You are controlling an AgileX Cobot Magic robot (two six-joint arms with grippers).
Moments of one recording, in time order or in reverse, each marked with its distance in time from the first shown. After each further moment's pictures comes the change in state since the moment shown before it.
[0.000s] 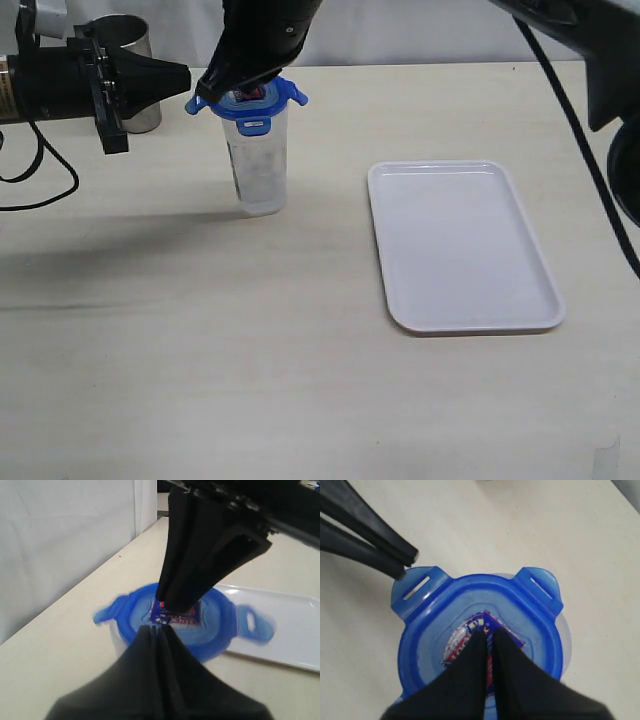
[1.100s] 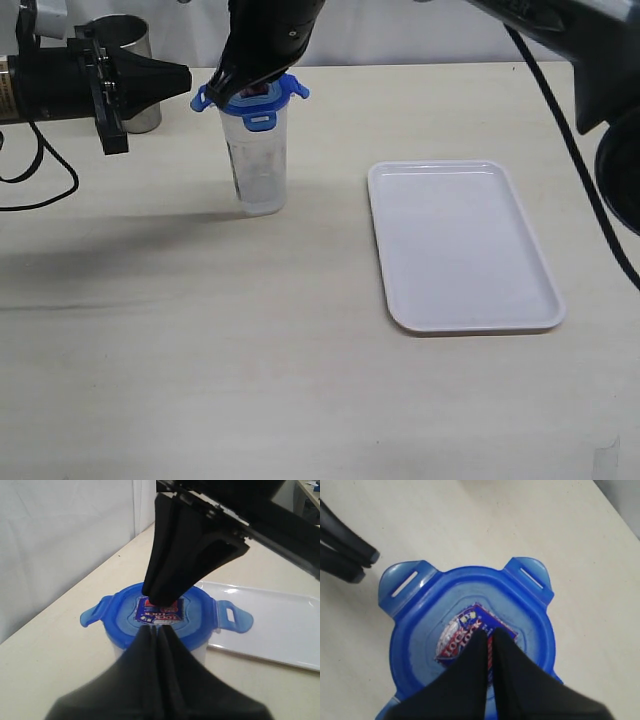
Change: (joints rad) left arm 0.000 0.000 0.000 0.002 0.000 0.000; right arm 0.000 0.020 -0.006 -0.075 -0.024 0.015
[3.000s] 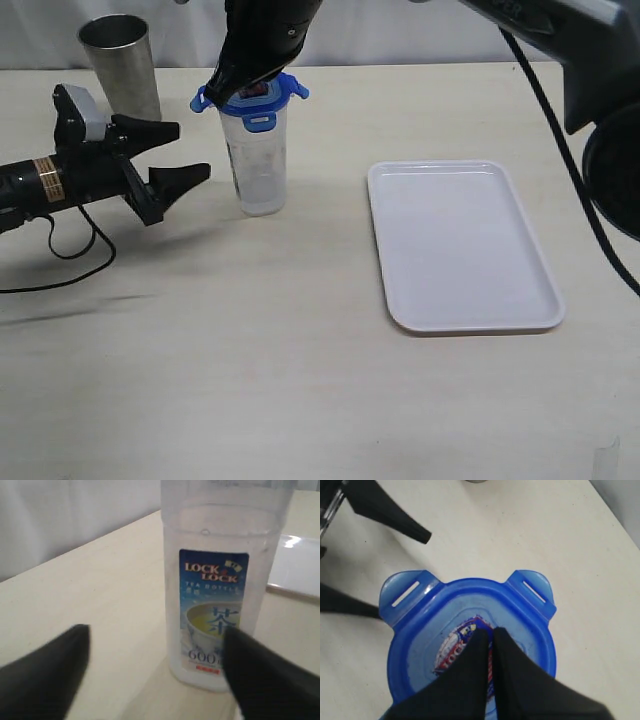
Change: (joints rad) left arm -0.007 0.282 0.121 -0.322 -0.009 0.432; right arm -0.002 0.029 -0.023 0.044 0.011 -0.069
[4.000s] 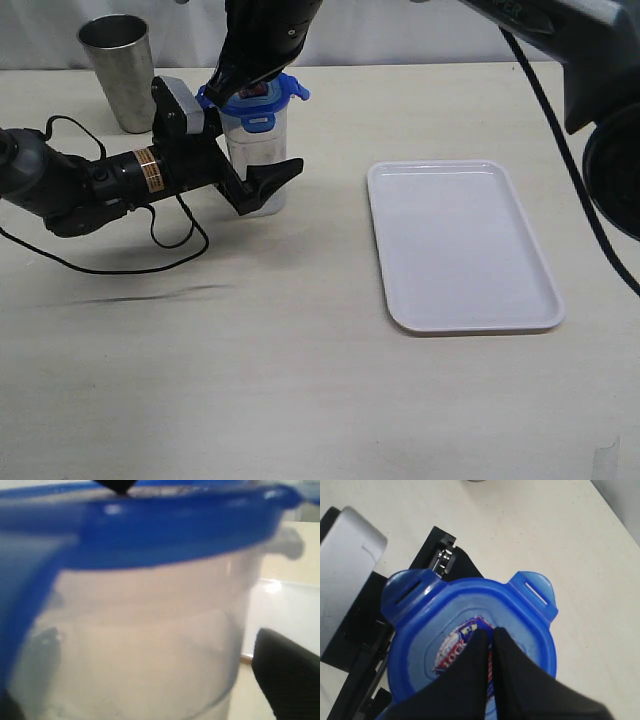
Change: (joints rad) left arm -0.279 0.065 -0.123 -0.245 0.008 0.034; right arm 0.000 0.000 0.000 0.000 0.001 0.005
